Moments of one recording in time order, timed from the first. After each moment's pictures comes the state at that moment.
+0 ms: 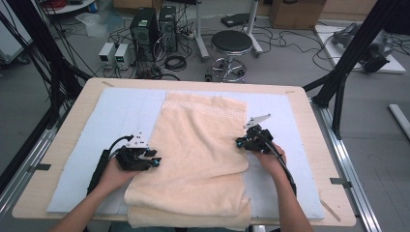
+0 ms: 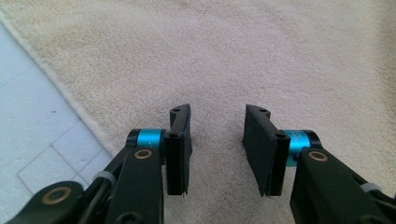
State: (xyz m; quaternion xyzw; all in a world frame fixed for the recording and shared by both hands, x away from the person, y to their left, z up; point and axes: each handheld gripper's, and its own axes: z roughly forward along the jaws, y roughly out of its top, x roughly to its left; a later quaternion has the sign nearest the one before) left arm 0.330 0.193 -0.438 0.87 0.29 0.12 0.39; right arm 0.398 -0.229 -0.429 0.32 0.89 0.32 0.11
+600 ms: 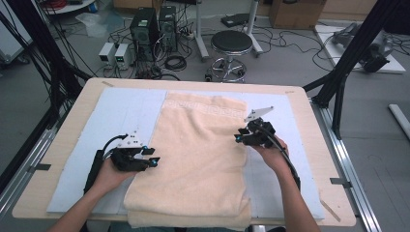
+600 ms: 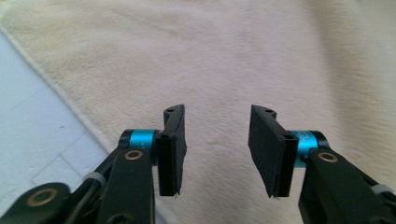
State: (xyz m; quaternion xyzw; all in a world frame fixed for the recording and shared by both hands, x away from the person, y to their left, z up) left arm 0.310 0.201 -0.416 0.86 0.26 0.11 0.42; right arm 0.384 -0.227 -0.391 0.29 0.88 0.35 0.14
